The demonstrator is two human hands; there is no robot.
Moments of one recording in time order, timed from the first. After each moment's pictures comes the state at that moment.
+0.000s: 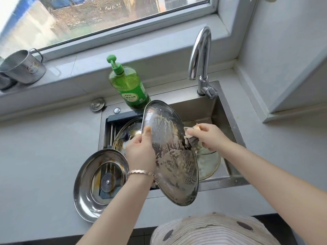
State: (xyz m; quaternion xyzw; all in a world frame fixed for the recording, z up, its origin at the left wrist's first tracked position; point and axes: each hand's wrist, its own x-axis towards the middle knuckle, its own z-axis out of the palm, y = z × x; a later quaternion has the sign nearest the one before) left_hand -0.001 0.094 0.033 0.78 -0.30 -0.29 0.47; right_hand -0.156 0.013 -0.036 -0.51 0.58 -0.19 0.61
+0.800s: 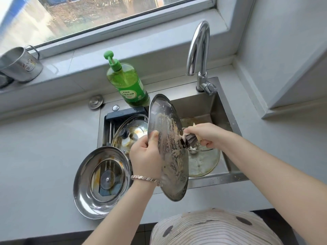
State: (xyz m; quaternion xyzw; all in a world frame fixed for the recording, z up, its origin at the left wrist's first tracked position) left_hand -0.008 0.105 0.019 0.74 -0.36 -0.28 0.49; right_hand -0.150 0.002 -0.031 -0.44 0.62 -0.04 0.65
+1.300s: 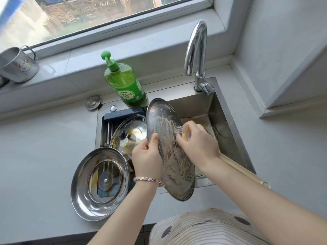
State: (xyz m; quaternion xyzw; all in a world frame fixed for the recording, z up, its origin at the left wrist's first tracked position) left_hand -0.011 0.103 0.008 0.75 -0.29 -0.32 0.49; right_hand -0.127 0.053 -0.028 -0.66 0.66 -0.17 0.32
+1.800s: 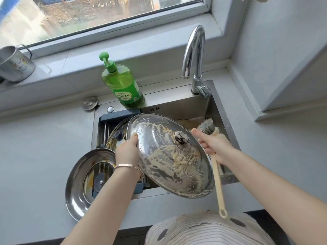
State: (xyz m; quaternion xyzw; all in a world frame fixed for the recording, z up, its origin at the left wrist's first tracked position) left_hand 0.029 0.084 0.014 0.79 -0.12 -0.42 0.42; right_hand -0.175 0.025 -0.058 -0.29 0.65 -0.23 0.66
